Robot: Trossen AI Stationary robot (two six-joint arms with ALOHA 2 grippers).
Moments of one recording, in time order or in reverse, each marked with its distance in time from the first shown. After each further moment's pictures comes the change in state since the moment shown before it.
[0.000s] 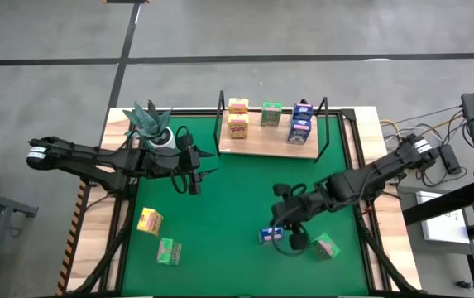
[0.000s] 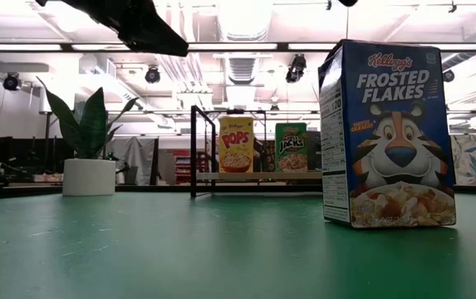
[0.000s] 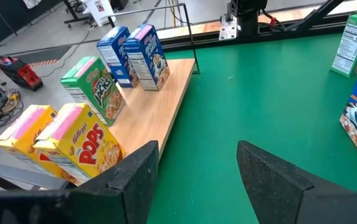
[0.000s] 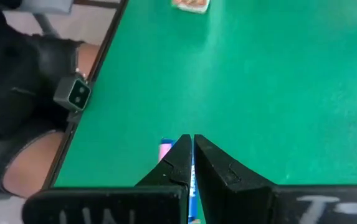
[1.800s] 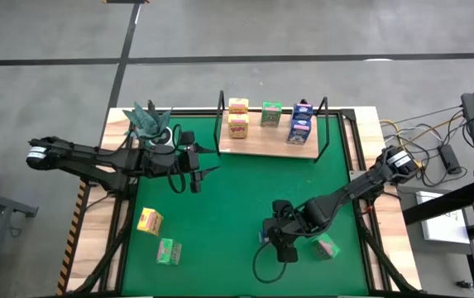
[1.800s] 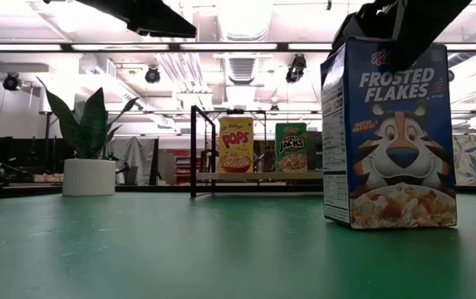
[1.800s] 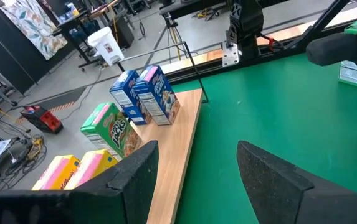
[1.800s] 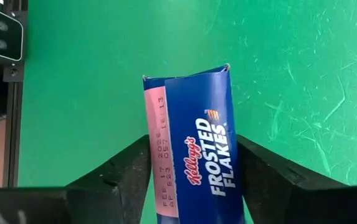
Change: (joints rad) left arm 0.000 0.000 0.001 0.129 0.000 0.195; right arm 0.075 0.245 -0.002 -0.074 0.045 0.262
